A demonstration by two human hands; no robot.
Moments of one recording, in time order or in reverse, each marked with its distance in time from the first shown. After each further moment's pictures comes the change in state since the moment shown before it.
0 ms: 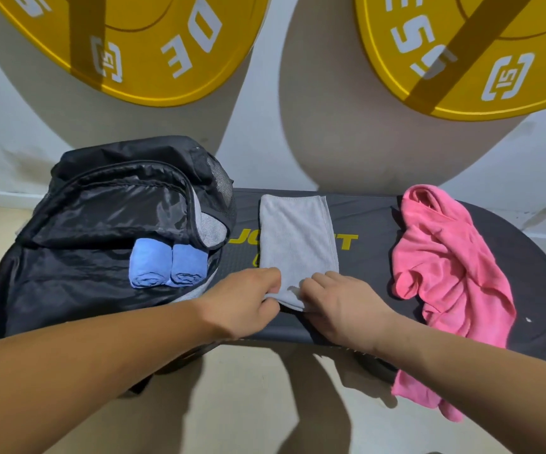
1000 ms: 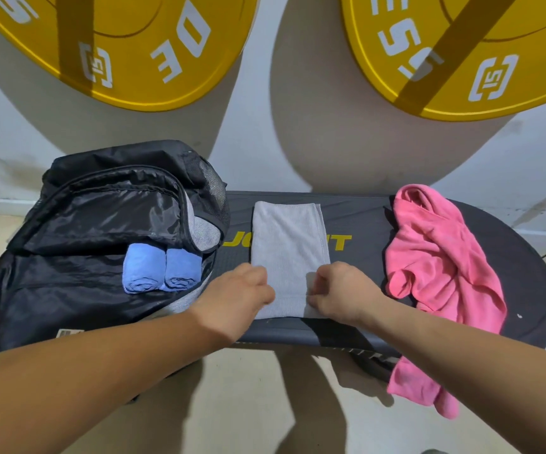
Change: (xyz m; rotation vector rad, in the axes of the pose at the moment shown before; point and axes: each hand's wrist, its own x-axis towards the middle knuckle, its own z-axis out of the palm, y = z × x) left_hand 0.006 -0.018 0.017 0.332 0.164 0.205; right_hand 0.022 0.010 -0.021 0.403 -0.274 0.629
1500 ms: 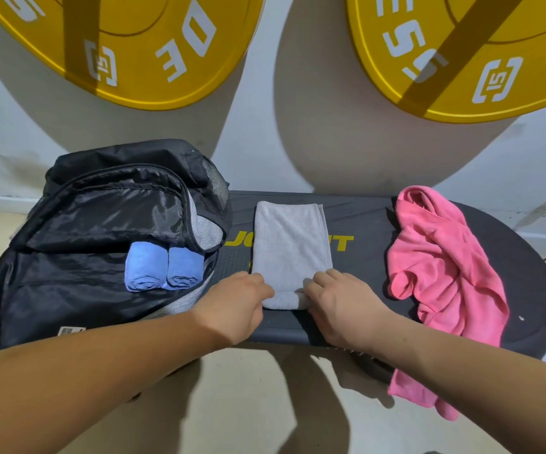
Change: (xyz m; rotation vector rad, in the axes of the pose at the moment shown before) left_hand -0.006 0.001 0.005 -0.078 -0.050 -0.099; right_hand -0.016 0.006 0.018 -0.479 0.198 -0.455
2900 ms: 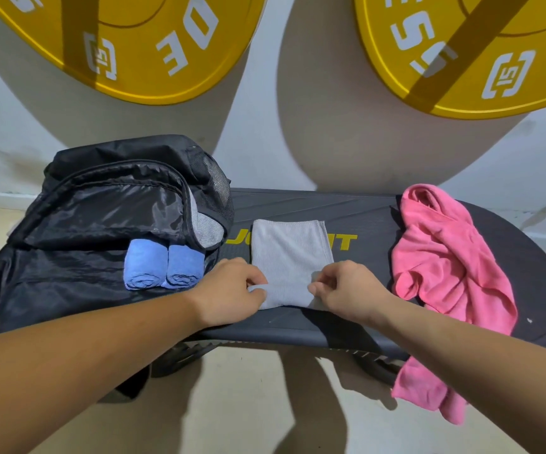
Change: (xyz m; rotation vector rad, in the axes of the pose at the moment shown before) left_hand 0.013 -0.008 -0.019 -0.439 -0.065 -0.388; right_hand 0.021 0.013 -0.009 0.638 -0.179 0.507
